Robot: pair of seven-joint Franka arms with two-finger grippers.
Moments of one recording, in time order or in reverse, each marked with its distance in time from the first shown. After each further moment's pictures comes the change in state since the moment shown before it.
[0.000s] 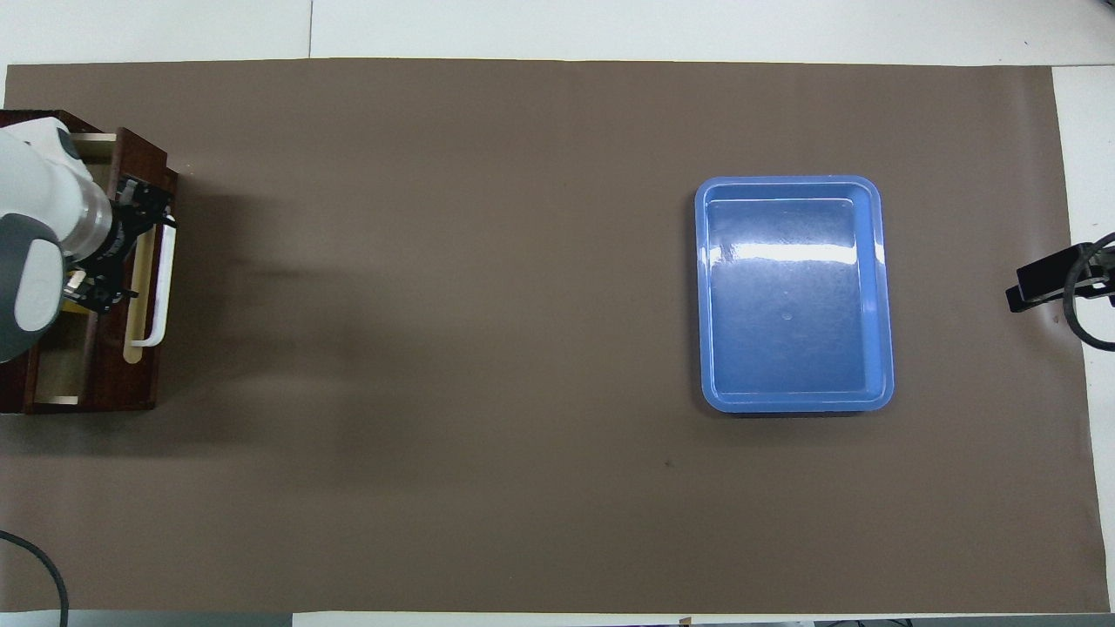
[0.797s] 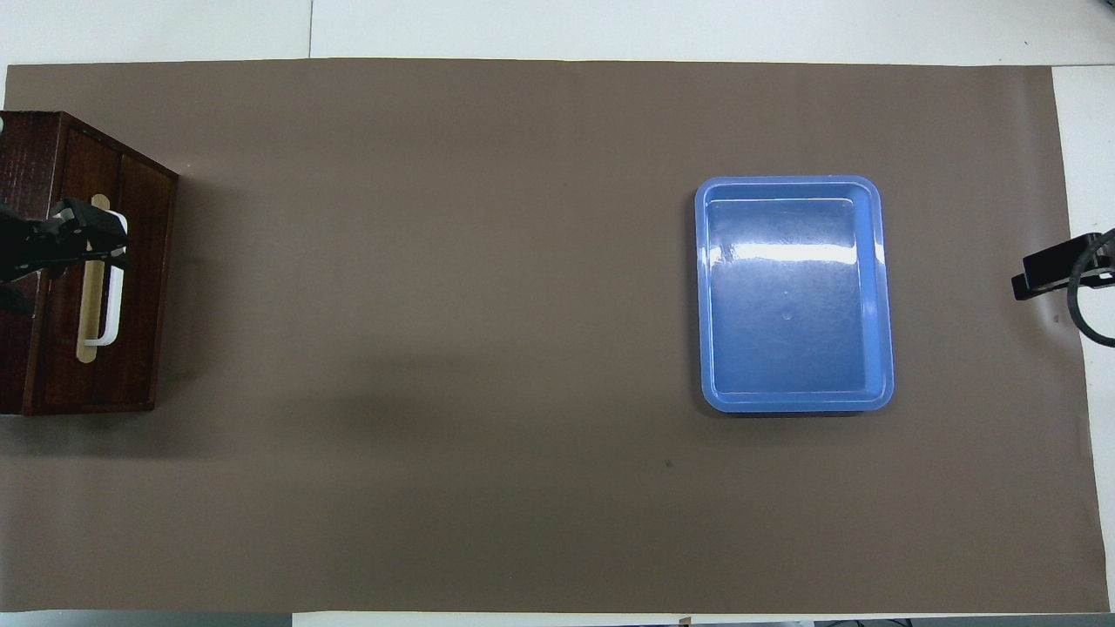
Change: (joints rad) left arm -0.091 -0.156 -0.069 0.229 -0.069 -0.501 0.646; right arm 0.031 0.000 -0.043 -0.011 -0.005 0.087 0.002
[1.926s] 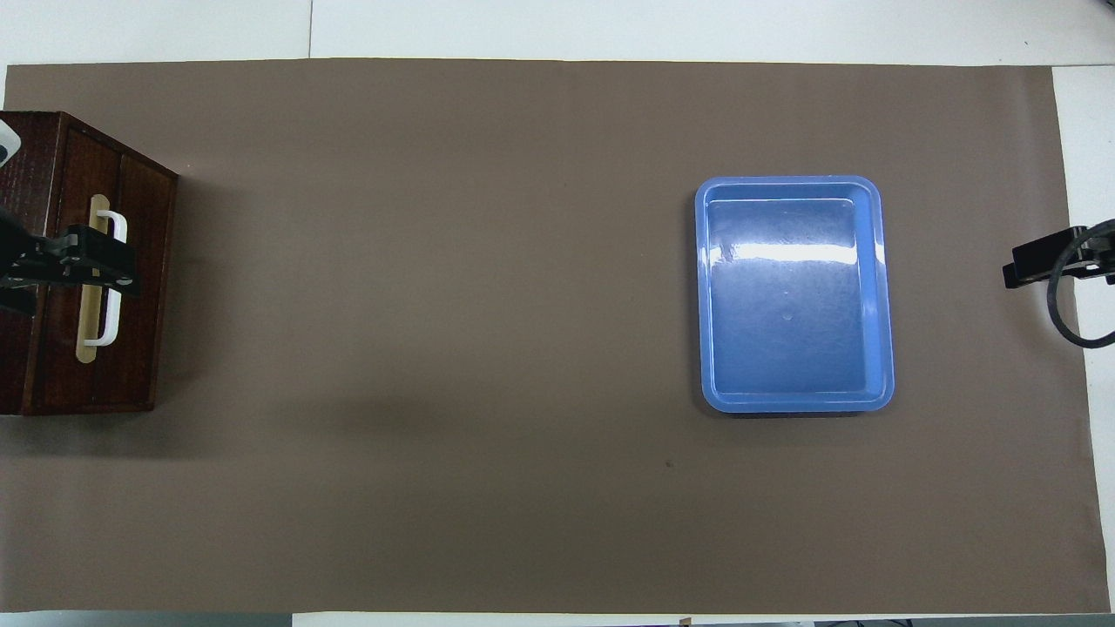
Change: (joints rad) left arm -0.017 0.047 0.018 0.109 -0.087 -0.147 0.287; right arm 0.005 -0.014 0.001 -0.050 -0.013 0.063 0.000
